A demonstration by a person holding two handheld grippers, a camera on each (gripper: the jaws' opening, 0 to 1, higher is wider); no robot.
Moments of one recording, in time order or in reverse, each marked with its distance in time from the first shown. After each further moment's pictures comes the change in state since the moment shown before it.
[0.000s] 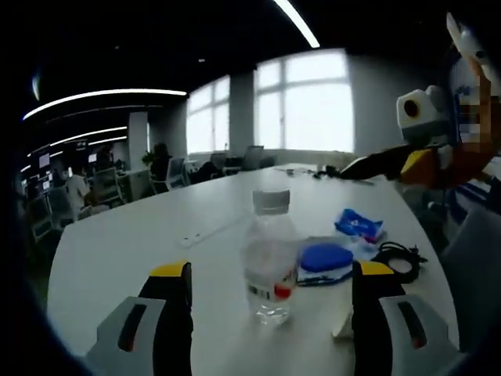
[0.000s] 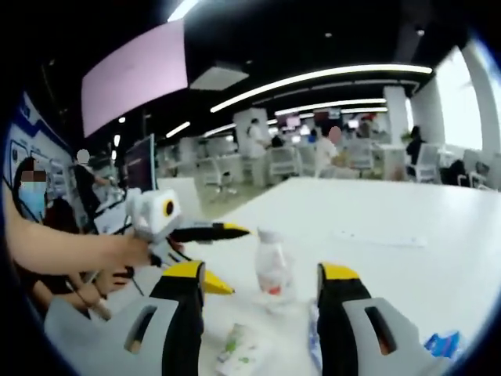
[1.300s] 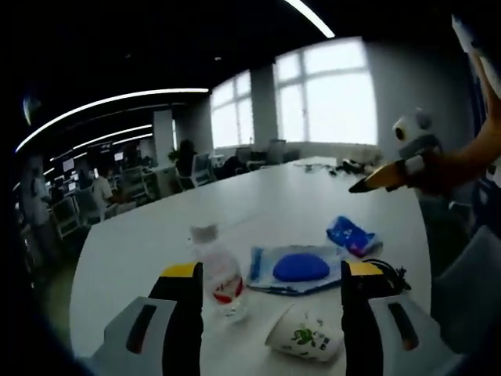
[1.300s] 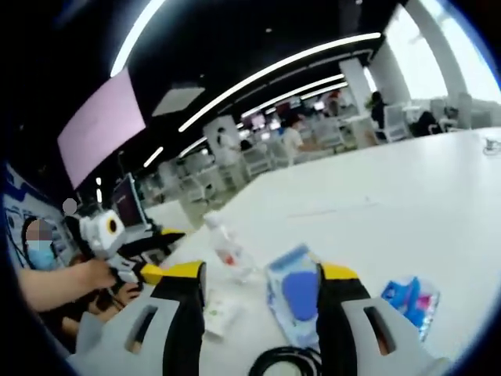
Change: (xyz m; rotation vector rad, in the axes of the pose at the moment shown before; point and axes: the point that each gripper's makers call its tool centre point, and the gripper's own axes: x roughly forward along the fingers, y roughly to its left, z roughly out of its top) left arm -0.006 -0.088 0.032 0.032 0.071 0.166; right arm -0.105 -0.094 -0.027 0.275 -0.010 -0.071
